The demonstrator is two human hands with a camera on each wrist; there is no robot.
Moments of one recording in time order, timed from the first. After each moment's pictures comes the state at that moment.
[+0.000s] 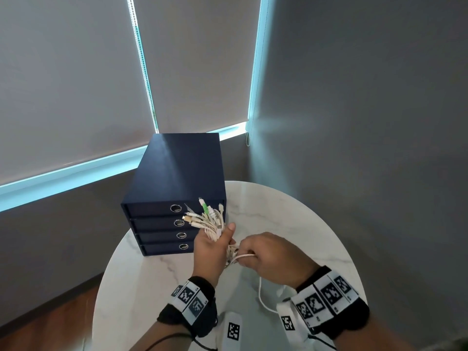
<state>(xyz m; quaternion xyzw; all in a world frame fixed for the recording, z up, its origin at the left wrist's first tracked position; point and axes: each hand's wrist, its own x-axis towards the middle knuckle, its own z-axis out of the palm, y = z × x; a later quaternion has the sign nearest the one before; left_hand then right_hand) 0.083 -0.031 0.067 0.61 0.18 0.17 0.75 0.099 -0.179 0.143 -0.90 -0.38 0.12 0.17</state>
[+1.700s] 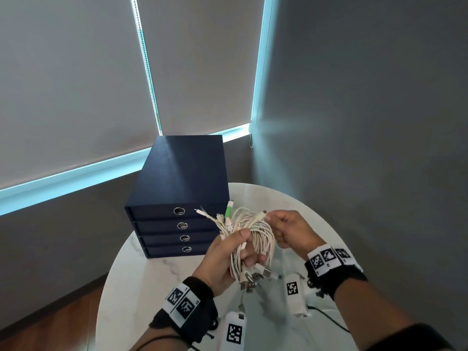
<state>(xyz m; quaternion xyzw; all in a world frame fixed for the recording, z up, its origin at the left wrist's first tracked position) 0.069 -0.035 0.098 0.42 -0.01 -0.09 0.90 0.169 -0.201 0.109 -0.71 -0.10 0.20 0.67</state>
